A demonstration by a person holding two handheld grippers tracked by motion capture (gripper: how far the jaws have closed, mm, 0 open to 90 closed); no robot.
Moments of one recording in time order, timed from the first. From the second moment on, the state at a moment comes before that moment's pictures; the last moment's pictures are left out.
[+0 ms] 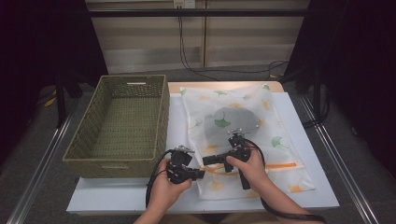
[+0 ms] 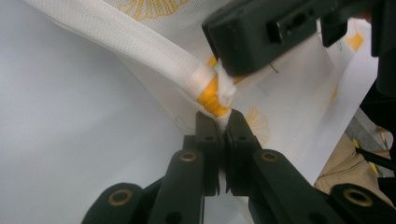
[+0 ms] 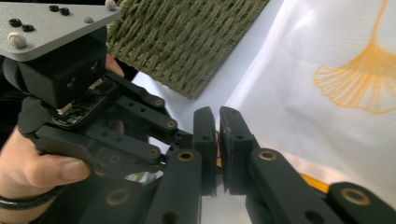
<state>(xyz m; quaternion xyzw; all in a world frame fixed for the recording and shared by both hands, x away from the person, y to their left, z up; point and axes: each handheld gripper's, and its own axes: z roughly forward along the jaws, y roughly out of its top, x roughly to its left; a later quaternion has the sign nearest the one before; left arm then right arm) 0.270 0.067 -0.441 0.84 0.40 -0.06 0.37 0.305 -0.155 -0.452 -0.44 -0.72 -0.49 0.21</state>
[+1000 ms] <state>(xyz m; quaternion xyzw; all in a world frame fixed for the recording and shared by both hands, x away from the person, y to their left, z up) 0.272 0.062 -0.442 0.83 0.42 -0.06 0.36 0.300 -0.159 -0.449 -0.44 -0.72 -0.50 0.21</state>
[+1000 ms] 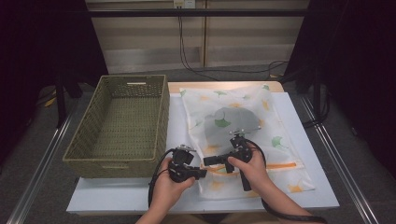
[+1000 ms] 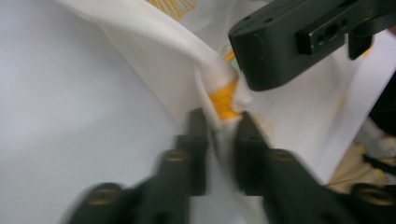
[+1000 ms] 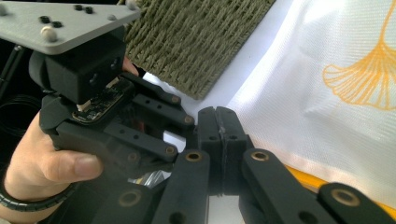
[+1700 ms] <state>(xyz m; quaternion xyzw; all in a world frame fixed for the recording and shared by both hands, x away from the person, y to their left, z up) 0.276 0.068 -0.437 0.80 0.45 -0.08 0.38 0.293 -0.167 -0.447 -0.42 -0.73 -0.51 0.19</state>
